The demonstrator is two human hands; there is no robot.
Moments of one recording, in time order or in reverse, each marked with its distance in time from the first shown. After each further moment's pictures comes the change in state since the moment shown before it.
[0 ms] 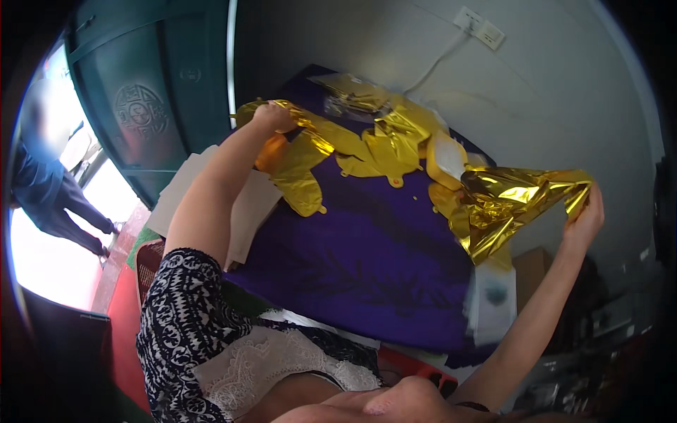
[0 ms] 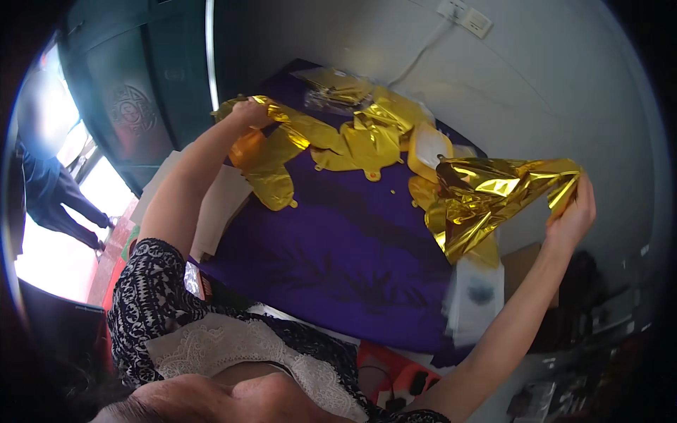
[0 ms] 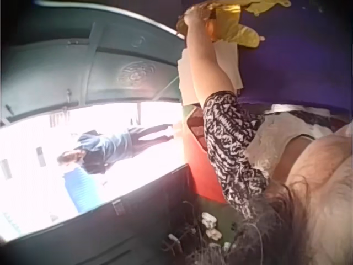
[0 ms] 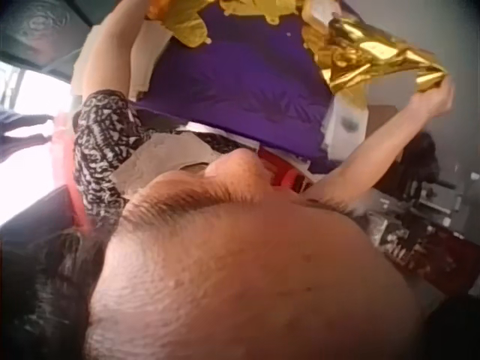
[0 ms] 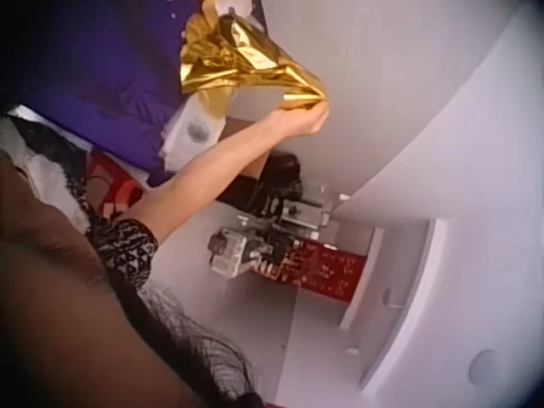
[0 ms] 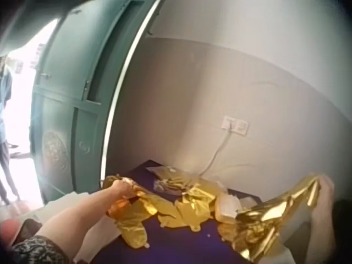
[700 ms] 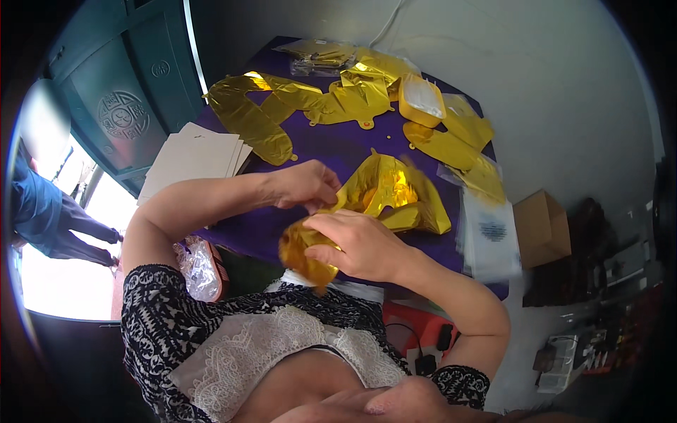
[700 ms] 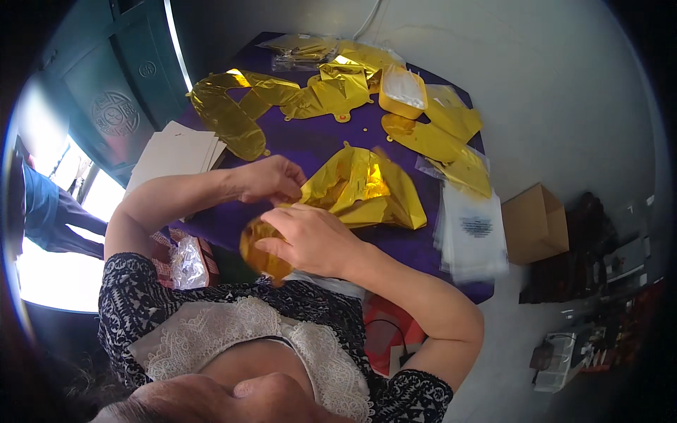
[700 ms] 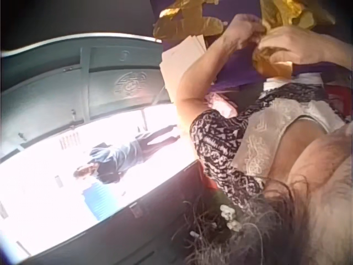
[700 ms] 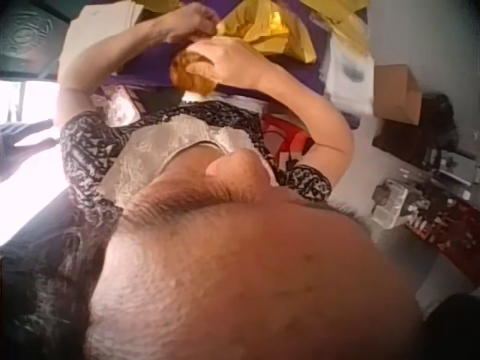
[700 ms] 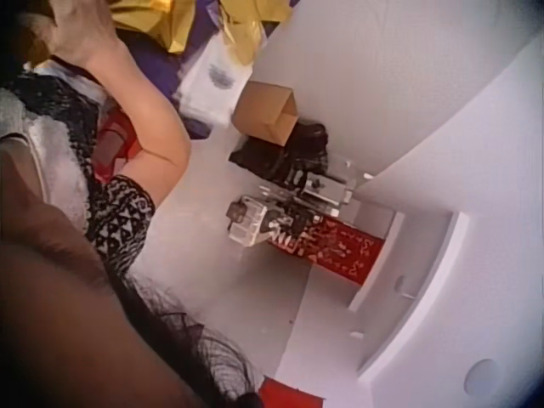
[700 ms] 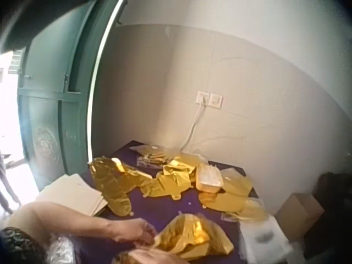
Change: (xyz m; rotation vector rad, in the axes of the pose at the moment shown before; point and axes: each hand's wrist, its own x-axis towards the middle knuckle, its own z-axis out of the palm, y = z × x) left_hand -0.246 0.147 -0.003 -1.340 -0.786 0.427; right_hand -0.317 0.005 0.088 -0.312 -1.381 -0.238
